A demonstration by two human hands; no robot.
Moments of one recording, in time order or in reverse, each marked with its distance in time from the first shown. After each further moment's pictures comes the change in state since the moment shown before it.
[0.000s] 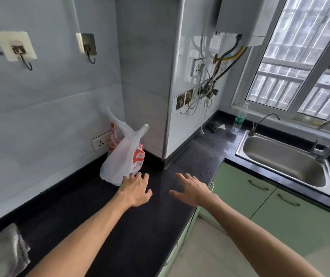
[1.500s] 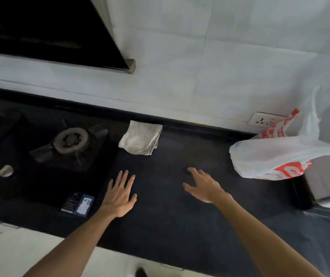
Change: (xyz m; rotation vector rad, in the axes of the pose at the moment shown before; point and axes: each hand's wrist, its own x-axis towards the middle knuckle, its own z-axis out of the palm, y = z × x) left_hand -0.262 -0.053 0.224 -0.395 -0.153 -1.161; right_hand 0.094 -0.209 0.137 -0.151 -0.501 -0.889
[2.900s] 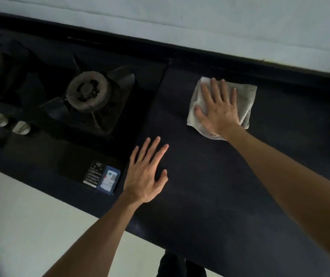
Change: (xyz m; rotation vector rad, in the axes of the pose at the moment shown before) left_hand 0.016 -0.031 0.045 -0.158 0.155 -0.021; right_hand 0.228 -0.066 0.057 -0.270 0.242 -0.220
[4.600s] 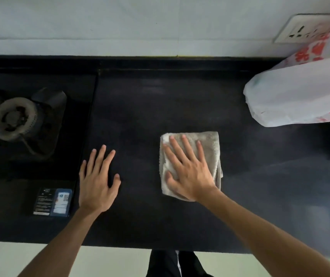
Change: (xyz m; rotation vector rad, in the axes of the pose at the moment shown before) left_hand -0.001 0.007 -0.004 0.019 0.026 0.014; right_hand -0.213 0.010 0.020 0.019 -0.020 0.019
